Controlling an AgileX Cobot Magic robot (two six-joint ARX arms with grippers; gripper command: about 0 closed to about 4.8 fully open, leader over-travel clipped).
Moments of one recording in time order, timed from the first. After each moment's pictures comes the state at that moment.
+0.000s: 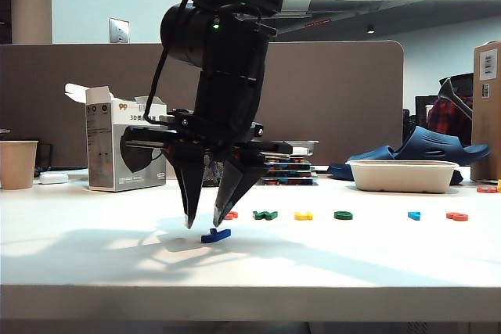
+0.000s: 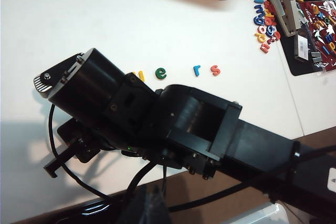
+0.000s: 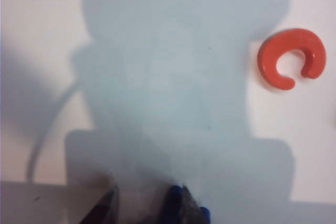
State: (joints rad) left arm -0.86 1.33 1.78 -1.19 -0.13 -0.67; right arm 0.81 2.12 1.66 -0.78 0.00 0.33
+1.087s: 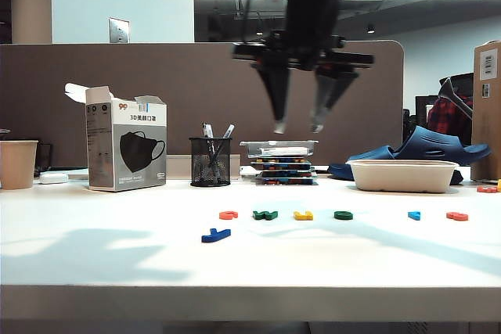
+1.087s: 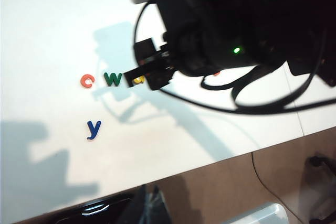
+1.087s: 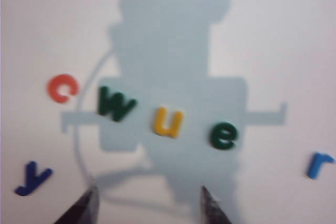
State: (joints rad) left arm -0.86 1.33 1.78 -1.19 -0.13 -0.67; right arm 0.57 2.02 1.91 -1.14 0.08 0.29
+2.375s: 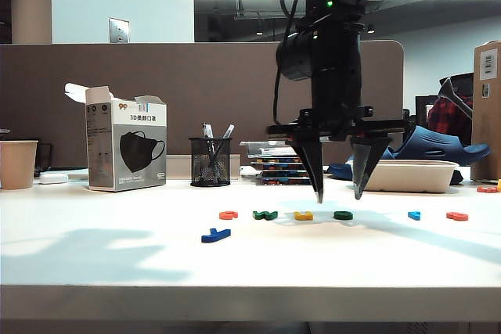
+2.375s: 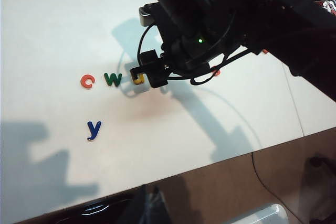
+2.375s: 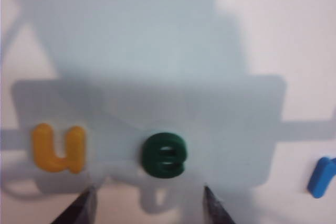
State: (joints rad) left arm -0.86 1.33 1.78 -1.19 -0.13 -0.67; right arm 0.47 2.21 1.91 -1.20 0.06 0.32
